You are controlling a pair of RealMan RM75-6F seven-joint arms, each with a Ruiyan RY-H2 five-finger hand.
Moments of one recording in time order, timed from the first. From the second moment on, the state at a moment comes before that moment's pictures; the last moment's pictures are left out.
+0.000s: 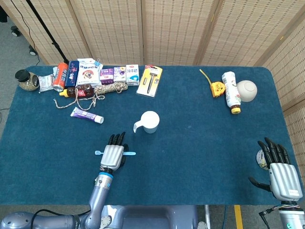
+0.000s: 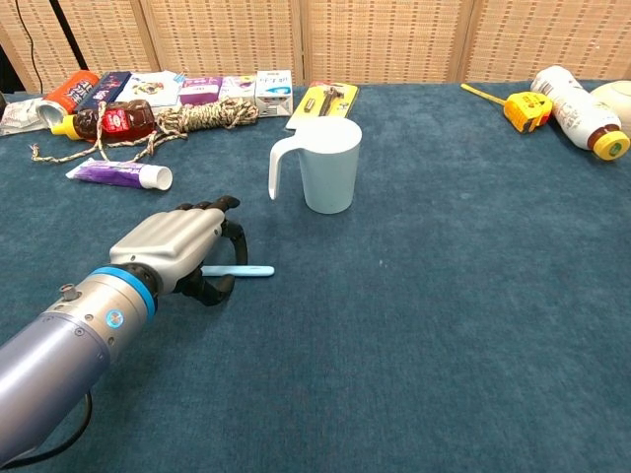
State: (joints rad) left arm -0.56 -2.01 -0.17 -1.40 0.98 1.23 0.70; right arm 0.02 -1.03 0.05 -1.90 -1.51 1.51 -0.12
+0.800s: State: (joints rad) left arm -0.53 -1.95 -0.16 -1.47 1.04 1.27 0.68; right arm 0.02 -1.03 0.05 -1.90 -1.52 1.51 -0.12
